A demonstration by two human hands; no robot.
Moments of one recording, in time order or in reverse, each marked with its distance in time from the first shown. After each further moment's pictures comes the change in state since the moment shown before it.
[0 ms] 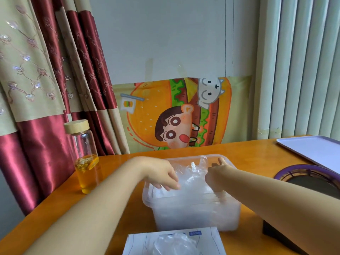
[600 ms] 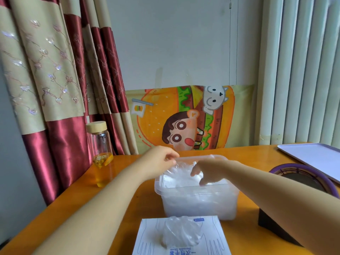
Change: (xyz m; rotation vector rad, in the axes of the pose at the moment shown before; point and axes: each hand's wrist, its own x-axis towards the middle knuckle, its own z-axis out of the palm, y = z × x) left_hand -0.057 -0.002 0.017 -0.113 0.655 0.142; right_hand -0.050 -0.002 -0.026 0.487 0.315 -0.267
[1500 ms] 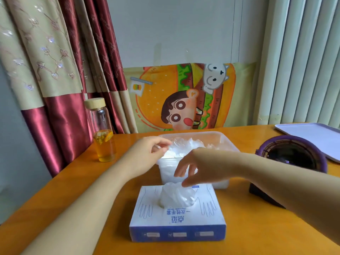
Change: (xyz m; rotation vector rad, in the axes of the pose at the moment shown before) left_hand -0.061 -0.006 0.017 -0.199 0.103 0.011; right_hand -0.092 -0.056 0.010 0.256 0.159 -0.336
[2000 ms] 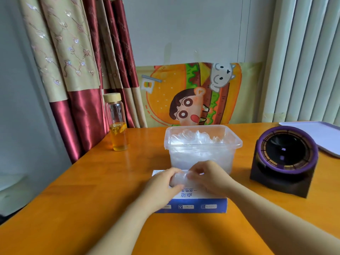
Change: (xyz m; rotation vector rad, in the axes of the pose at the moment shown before) left_hand -0.085 -0.032 0.076 0.035 -0.053 -0.113; right_hand -0.011 -0.007 0.094 0.463 0.382 0.293
